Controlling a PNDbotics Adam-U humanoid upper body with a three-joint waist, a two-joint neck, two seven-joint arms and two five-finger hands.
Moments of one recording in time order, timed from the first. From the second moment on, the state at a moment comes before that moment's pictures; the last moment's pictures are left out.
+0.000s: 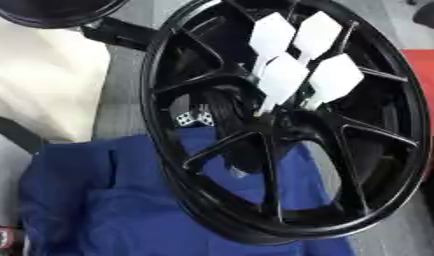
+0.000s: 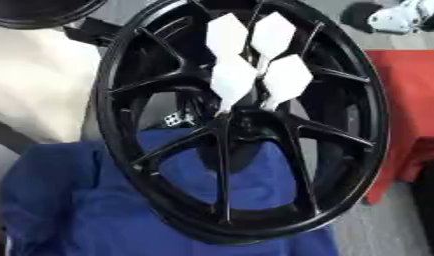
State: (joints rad) left arm -0.18 0.47 0.21 -1.98 0.17 0.07 0.67; right arm -0.94 -0.88 0.20 -1.97 0.27 0.04 0.85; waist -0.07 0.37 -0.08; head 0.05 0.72
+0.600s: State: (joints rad) left arm -0.18 0.47 0.21 -1.98 0.17 0.07 0.66; right arm -0.94 -0.89 0.28 -1.98 0.27 0.04 0.91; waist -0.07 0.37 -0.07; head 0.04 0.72
